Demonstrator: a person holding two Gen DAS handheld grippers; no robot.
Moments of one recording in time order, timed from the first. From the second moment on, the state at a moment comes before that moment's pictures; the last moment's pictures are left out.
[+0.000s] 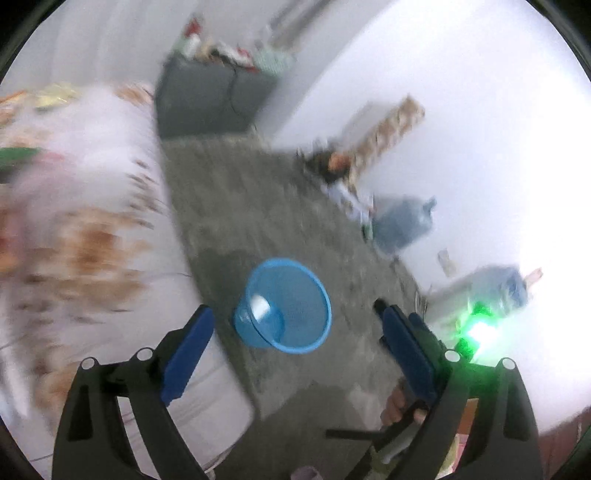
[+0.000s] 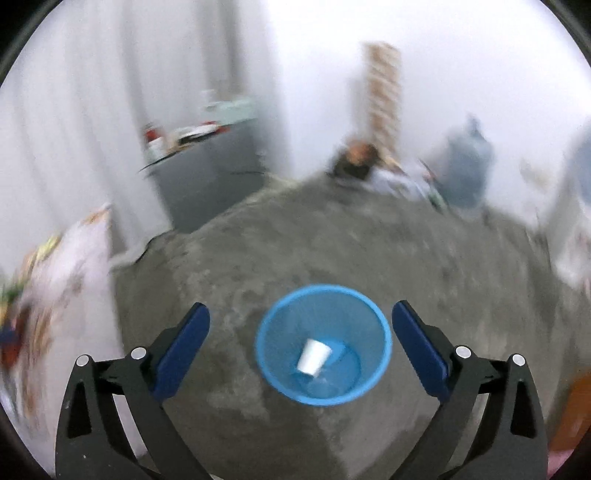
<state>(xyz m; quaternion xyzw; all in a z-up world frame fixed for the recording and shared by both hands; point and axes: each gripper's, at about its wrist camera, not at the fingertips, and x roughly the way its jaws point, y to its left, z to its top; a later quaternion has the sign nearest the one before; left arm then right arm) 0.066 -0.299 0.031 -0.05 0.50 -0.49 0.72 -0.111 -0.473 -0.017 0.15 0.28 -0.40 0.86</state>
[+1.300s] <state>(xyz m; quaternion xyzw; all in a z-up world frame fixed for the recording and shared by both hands) 0.331 0.060 -0.050 -0.12 0.54 0.00 0.83 0.007 -0.339 0.018 0.14 0.34 -0.19 0.91</state>
